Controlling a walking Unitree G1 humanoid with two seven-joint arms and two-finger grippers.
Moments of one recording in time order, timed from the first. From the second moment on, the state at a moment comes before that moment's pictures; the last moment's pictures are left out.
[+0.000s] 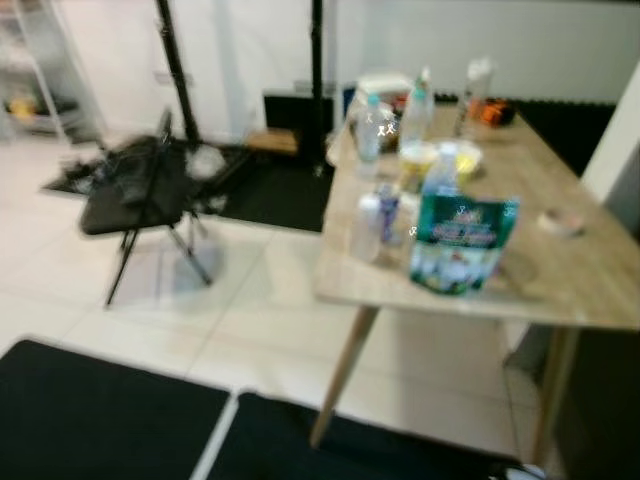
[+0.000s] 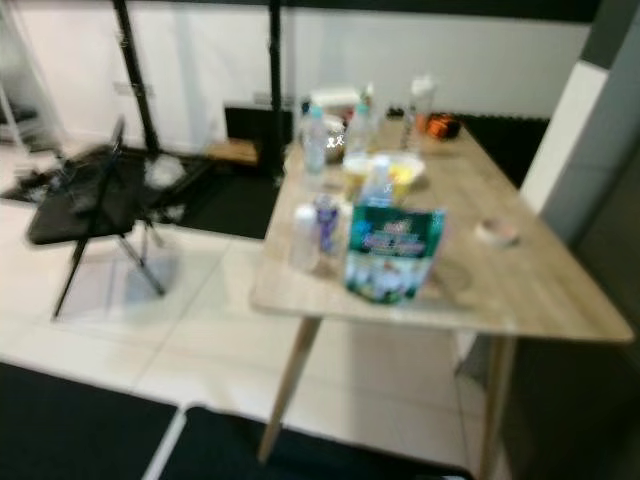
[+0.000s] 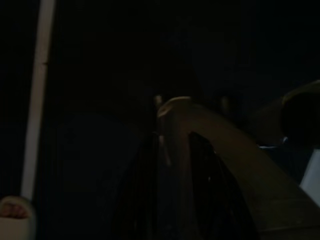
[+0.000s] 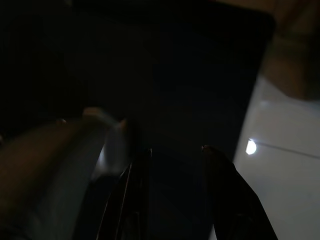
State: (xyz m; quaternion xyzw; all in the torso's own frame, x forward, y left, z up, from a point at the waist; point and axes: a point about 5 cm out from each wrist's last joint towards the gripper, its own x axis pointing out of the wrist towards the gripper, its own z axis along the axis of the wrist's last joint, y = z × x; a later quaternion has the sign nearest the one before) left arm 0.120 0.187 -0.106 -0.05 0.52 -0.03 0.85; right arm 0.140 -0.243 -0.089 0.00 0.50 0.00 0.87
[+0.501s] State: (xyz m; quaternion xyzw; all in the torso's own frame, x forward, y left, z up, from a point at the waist) left arm 0.126 0.185 -0.105 -0.05 0.51 -0.02 0.86; right arm 0.138 -0.249 -0.088 0.00 0.51 -0.01 0.86
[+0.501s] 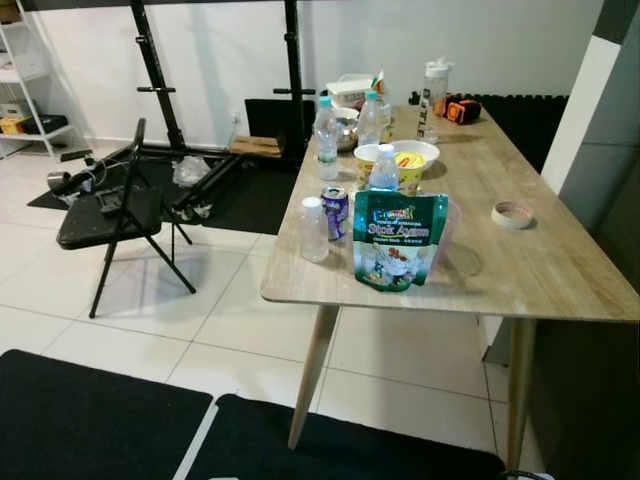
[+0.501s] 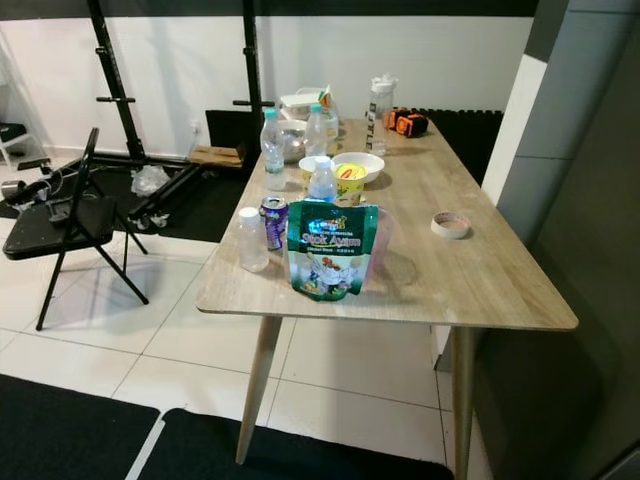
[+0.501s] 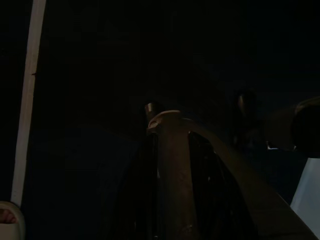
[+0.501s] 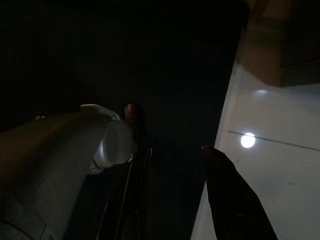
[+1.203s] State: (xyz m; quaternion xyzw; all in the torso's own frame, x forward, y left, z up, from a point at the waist) left arm 0.123 0.185 -0.106 -0.05 0.51 -0.02 0.86; right arm 0.141 -0.243 -0.089 0.01 0.50 -0.01 0.87
